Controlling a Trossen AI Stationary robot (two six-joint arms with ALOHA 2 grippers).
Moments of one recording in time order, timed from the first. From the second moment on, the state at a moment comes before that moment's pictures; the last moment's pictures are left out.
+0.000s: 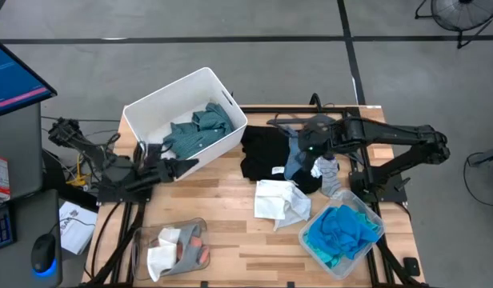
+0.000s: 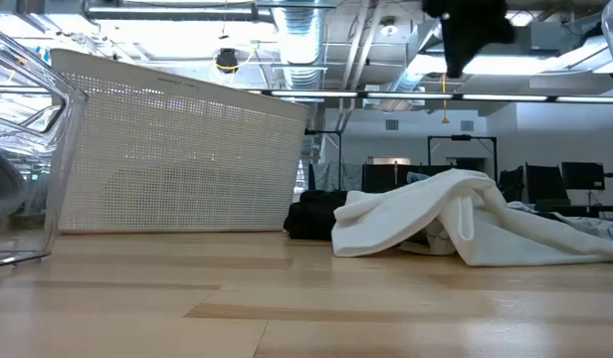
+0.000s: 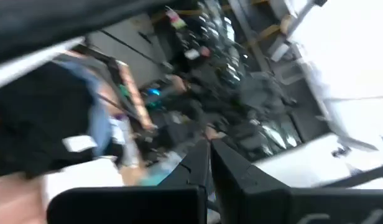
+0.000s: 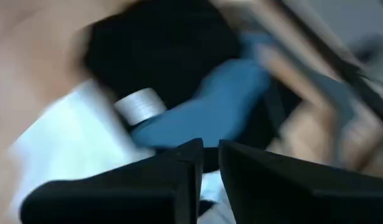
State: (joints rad) left arm -0.59 0.80 0.71 0.13 -0.97 -1.11; right arm -0.01 1.34 1.40 -1.31 0.39 0.66
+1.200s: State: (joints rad) left arm -0.29 0.94 0.71 0.52 -0.53 -0.85; right arm -0.33 1.47 0.83 -0.54 0.21 0.66
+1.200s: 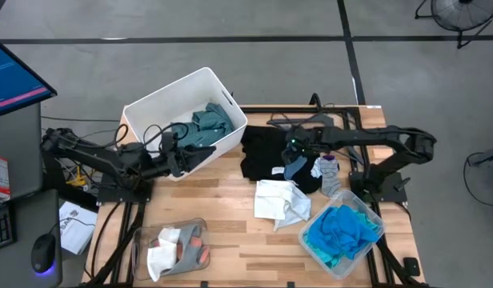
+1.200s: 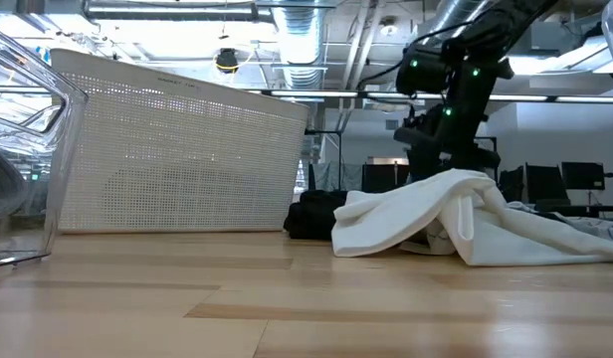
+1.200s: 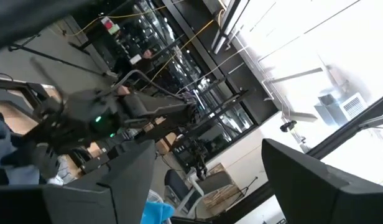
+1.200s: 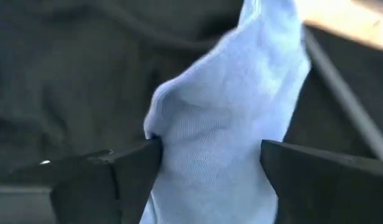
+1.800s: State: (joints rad) left arm -0.26 0.94 0.71 0.52 -0.51 -0.66; right arm -0.26 1.26 1.02 -0.72 0.18 0.68
